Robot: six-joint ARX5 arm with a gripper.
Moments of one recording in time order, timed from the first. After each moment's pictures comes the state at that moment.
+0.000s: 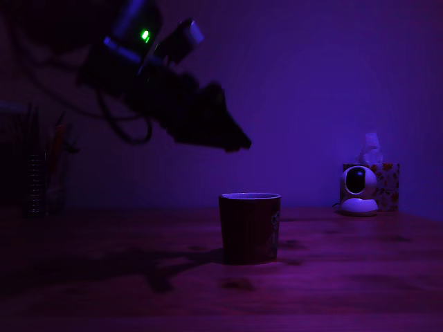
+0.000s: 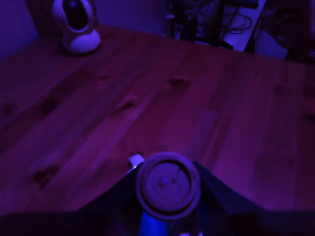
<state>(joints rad) -0.58 1.74 1.12 0.09 0.49 0.21</state>
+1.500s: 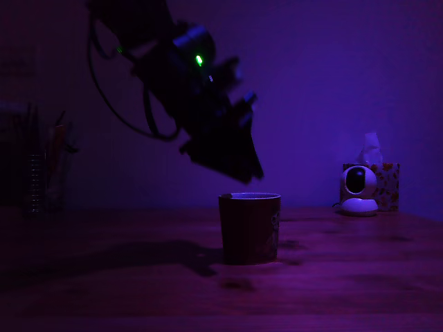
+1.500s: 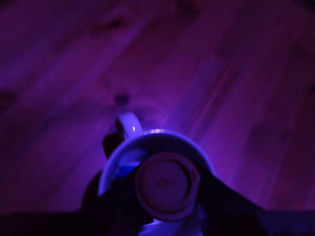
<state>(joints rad) -0.61 2.02 1.59 -0.53 0.42 0.16</state>
